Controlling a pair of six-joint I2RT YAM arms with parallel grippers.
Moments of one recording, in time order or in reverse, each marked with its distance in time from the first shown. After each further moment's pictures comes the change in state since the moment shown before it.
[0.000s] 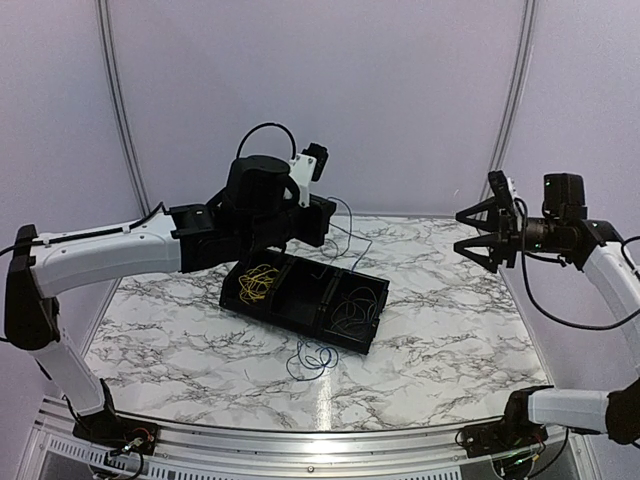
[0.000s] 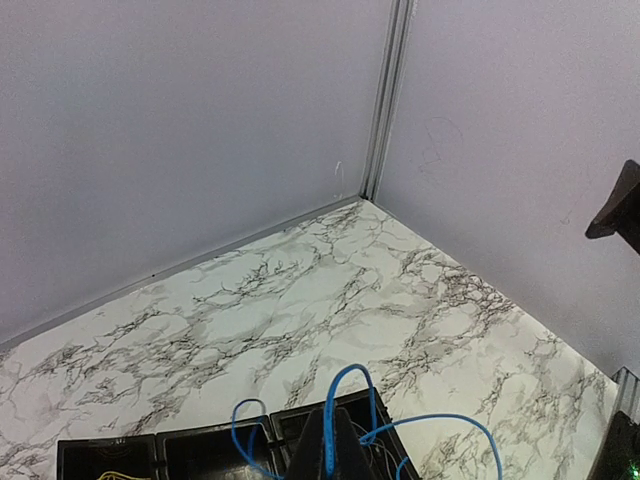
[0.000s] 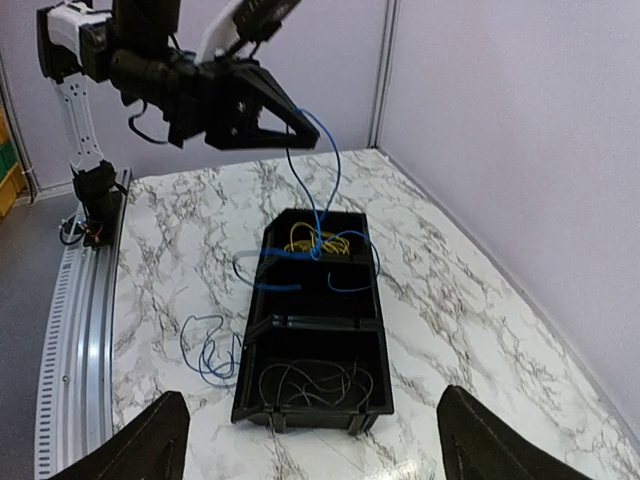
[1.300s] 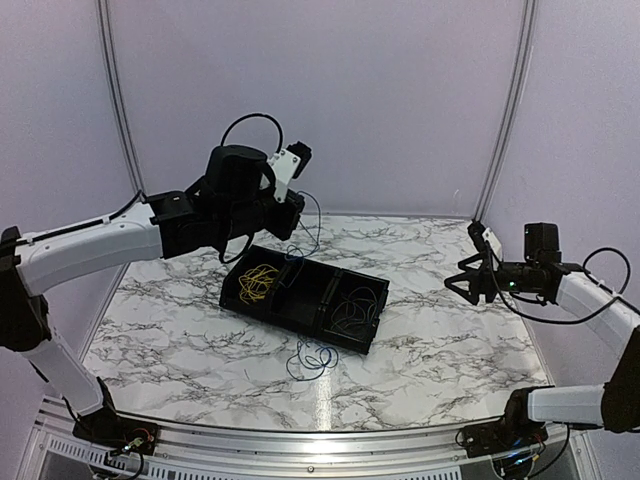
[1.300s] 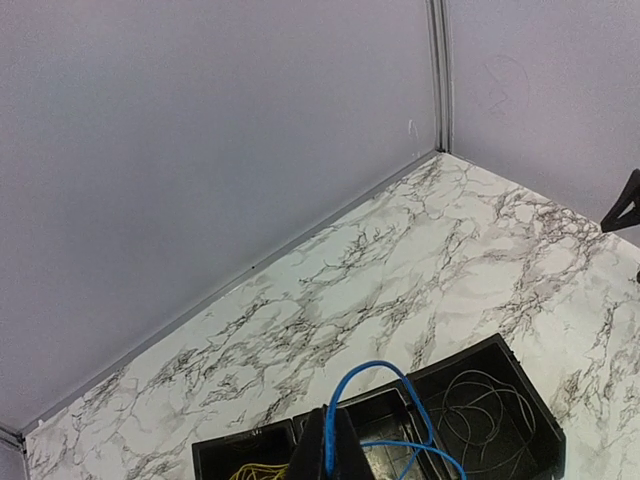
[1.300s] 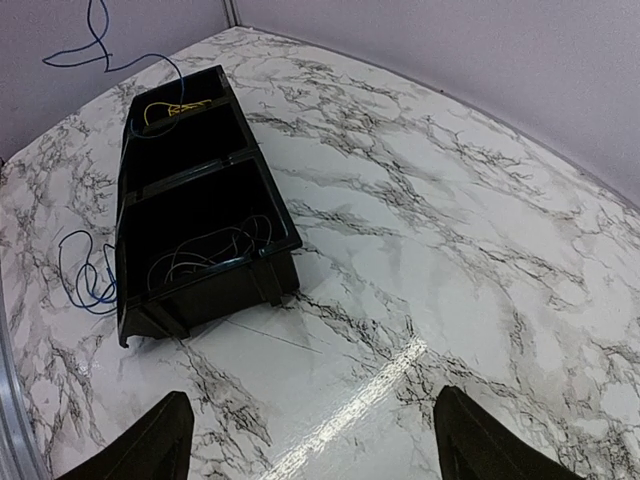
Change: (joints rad) left arm 0.088 -0.076 -0.016 -0.135 -0.045 0.275; right arm -0.080 0.032 -0.421 0.346 0.325 0.169
